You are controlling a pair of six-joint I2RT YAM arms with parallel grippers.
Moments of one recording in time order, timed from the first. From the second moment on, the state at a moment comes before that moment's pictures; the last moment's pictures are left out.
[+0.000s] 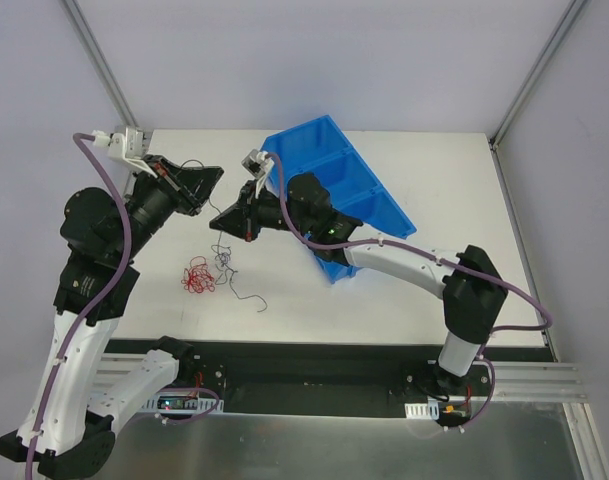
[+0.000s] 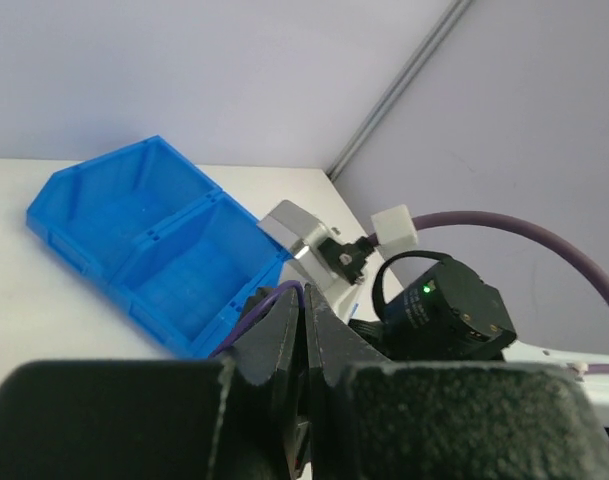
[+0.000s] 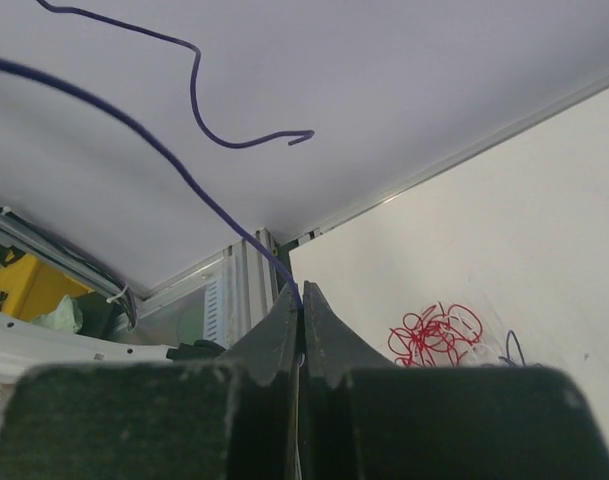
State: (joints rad) left arm -0.32 0.79 1.28 -0.38 0.27 -0.57; right arm 1.01 1.76 1.43 0.35 -0.44 0.51
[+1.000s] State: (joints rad) left arm -0.32 0.70 0.91 -0.51 0.14 -0.66; right arm 0.58 1.44 1.27 0.17 -0.48 0.37
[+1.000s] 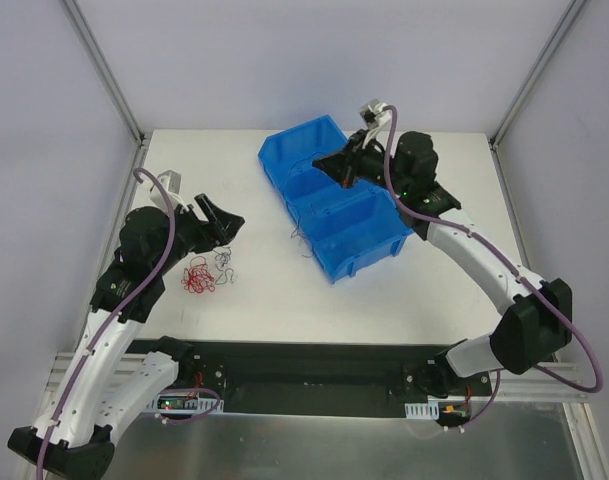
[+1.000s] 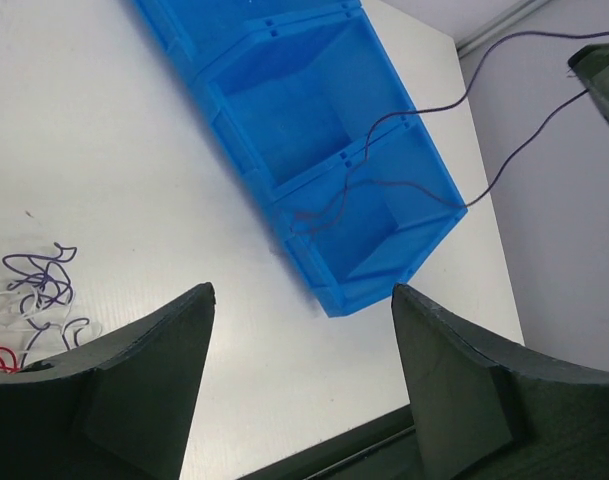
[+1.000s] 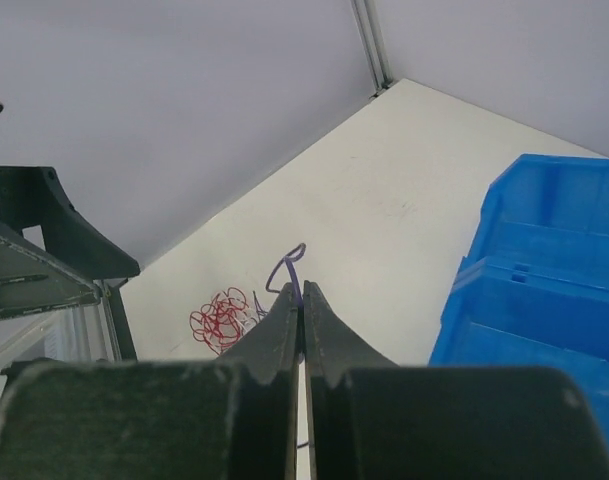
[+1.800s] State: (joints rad) left arm -0.32 0.80 0.87 -0.41 0.20 -0.66; right arm 0.27 1.36 1.27 0.20 -0.80 0.39
